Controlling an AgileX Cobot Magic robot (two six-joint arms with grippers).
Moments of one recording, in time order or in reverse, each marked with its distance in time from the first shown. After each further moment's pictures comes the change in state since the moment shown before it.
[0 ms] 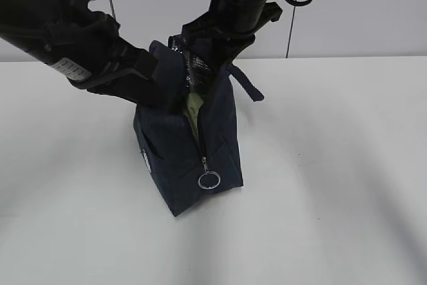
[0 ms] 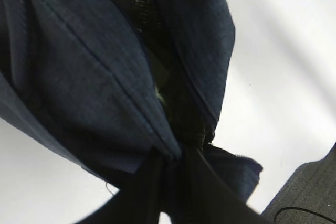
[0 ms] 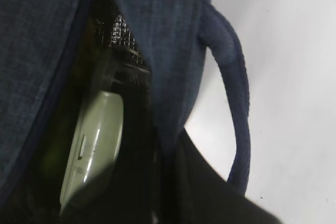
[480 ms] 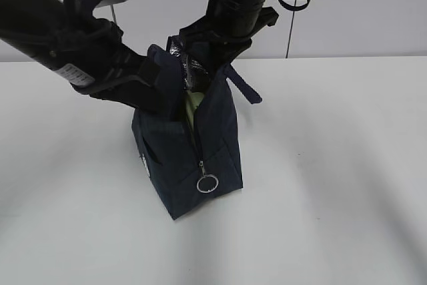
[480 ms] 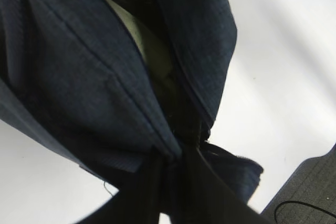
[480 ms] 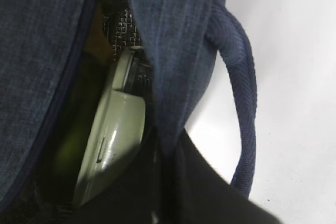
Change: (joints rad) left arm -0.001 0.021 0.000 0.013 0.001 -0.001; right arm 0.000 0.015 0.000 0.015 -0.004 -0.003
